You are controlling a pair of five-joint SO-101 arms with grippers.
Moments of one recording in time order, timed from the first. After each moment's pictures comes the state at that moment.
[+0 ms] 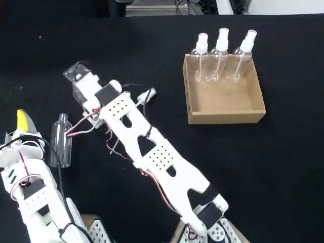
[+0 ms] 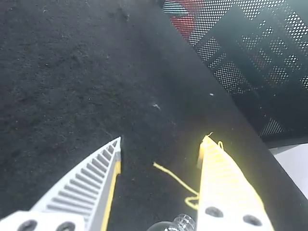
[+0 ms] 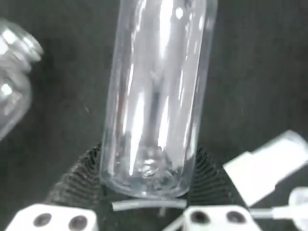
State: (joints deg) left arm -42.0 -61.2 92.6 -6.9 32.6; right arm -41.9 80.3 -93.0 96.8 3.4
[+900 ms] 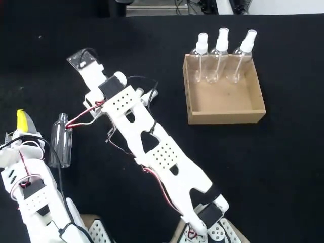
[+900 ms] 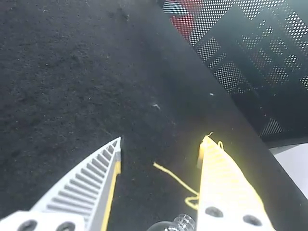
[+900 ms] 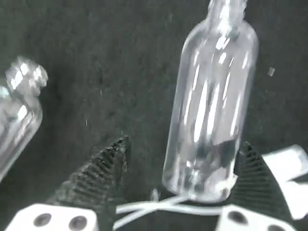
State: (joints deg) left arm -41.9 -61.2 92.6 -6.9 32.6; right arm -40.4 74.3 -92.9 94.2 0.0
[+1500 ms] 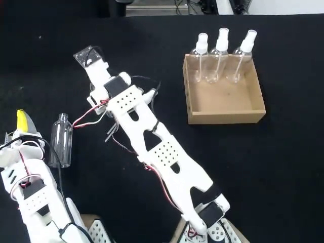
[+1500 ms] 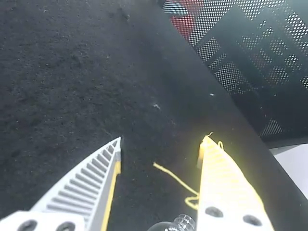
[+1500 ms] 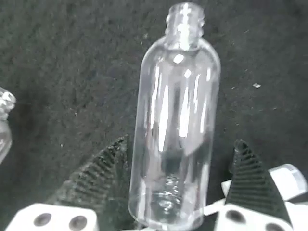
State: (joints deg) left arm -42.0 -61.2 92.6 -6.9 32.6; right arm -38.4 78.7 -92.0 88.7 0.0
